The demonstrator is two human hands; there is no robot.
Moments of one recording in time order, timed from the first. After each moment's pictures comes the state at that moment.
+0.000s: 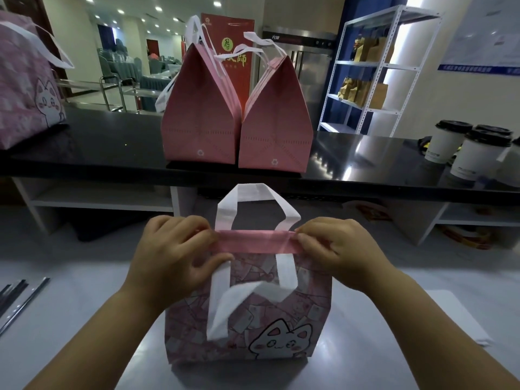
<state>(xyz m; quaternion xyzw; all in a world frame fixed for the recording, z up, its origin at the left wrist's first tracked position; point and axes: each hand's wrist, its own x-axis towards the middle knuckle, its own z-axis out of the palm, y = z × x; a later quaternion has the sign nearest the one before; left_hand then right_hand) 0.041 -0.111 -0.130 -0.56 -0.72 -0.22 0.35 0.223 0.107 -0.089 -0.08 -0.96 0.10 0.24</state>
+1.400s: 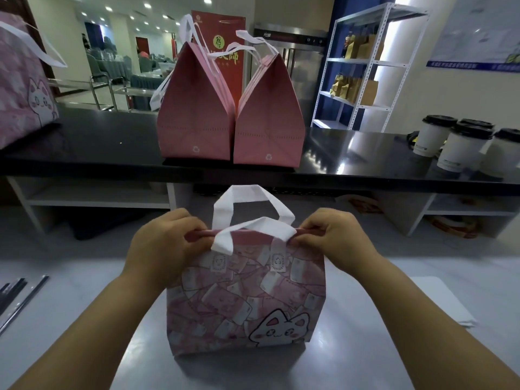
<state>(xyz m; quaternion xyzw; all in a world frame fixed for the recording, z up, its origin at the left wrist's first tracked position) 0.040 -0.114 -0.120 -0.51 -0.76 -0.31 0.25 0.225 0.107 -0.094 -0.21 -0.92 0.25 0.22</state>
